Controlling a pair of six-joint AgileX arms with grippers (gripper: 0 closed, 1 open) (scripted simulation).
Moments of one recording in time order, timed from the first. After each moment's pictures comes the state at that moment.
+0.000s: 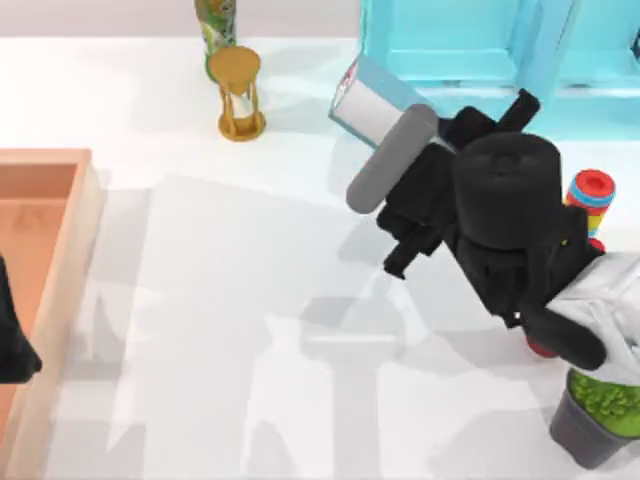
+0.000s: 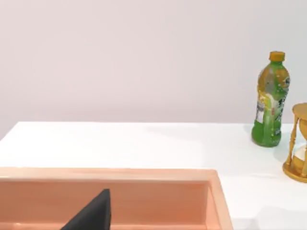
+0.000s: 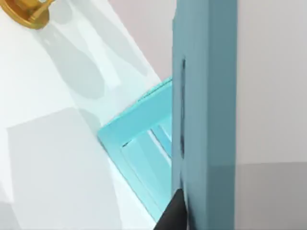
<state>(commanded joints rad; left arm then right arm) 0.00 0.00 0.00 0.00 0.00 0.00 0.73 1.67 0.77 0.57 0.49 -0.73</state>
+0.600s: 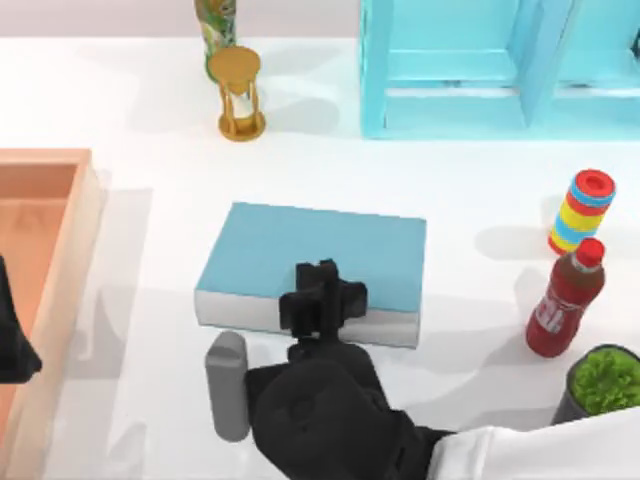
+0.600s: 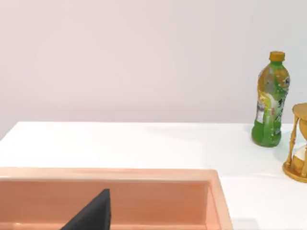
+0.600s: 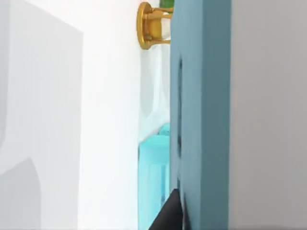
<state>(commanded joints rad) 0.00 0.00 0.00 0.00 0.00 0.00 1.22 1.83 0.80 0.57 0.95 -1.12</state>
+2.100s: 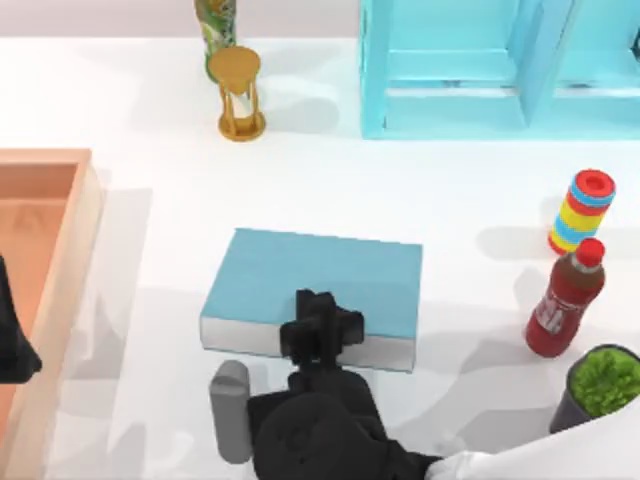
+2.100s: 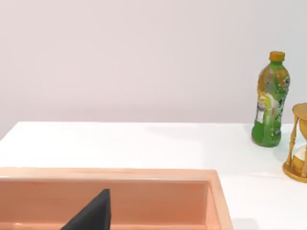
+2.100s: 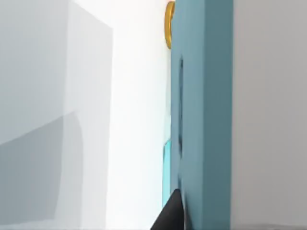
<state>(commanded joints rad) 0.00 0.00 0.00 0.00 0.00 0.00 1.23 1.93 0.76 0.69 0.97 -1.10</state>
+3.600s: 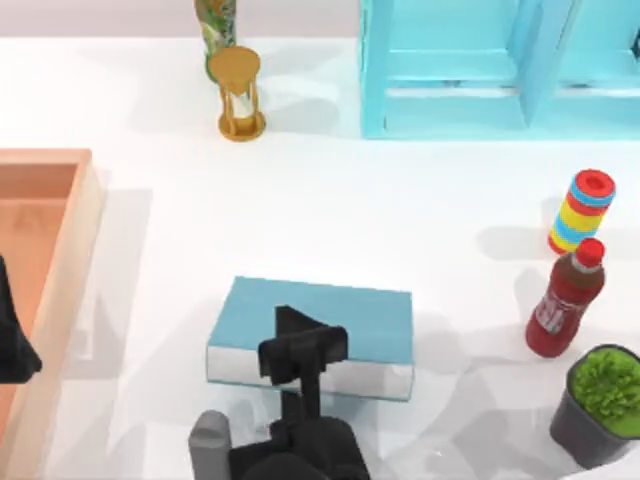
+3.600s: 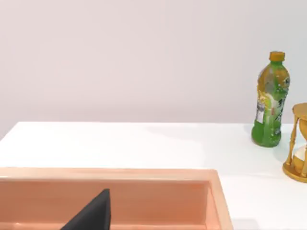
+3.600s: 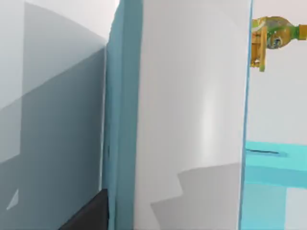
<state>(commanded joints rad) 0.00 0.00 0.00 0.00 0.00 0.00 1.33 1.93 0.77 0.58 1.01 -0.99</state>
